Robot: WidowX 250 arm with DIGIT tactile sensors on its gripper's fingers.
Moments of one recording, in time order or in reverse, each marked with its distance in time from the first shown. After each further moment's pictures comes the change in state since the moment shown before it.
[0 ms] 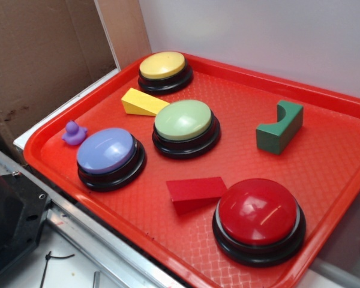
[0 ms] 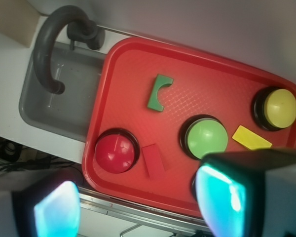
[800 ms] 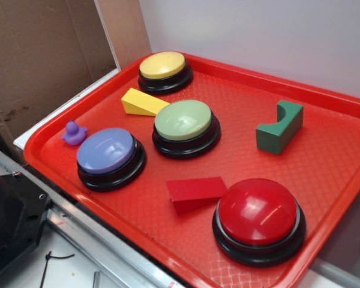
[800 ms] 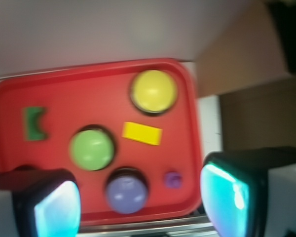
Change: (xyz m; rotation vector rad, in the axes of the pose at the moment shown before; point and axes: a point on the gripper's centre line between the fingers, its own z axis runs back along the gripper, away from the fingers) arm -0.016 0.146 0.021 0.002 -0.038 0.231
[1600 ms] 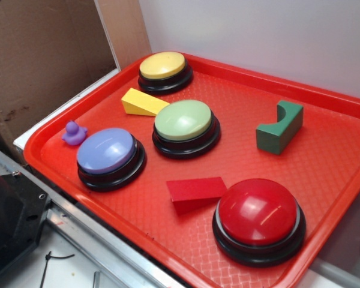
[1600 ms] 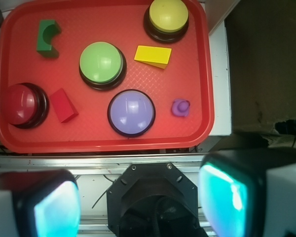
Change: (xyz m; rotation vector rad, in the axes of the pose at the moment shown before) arm -0.161 0.008 -0.026 0.041 -0.074 0.007
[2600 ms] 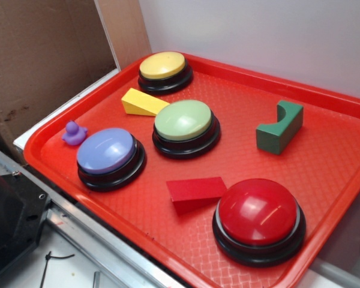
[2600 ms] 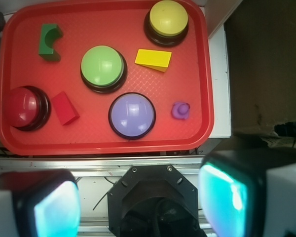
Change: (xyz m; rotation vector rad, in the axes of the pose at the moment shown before) arm 0.001 0.000 0.004 -0.001 -0.015 0.005
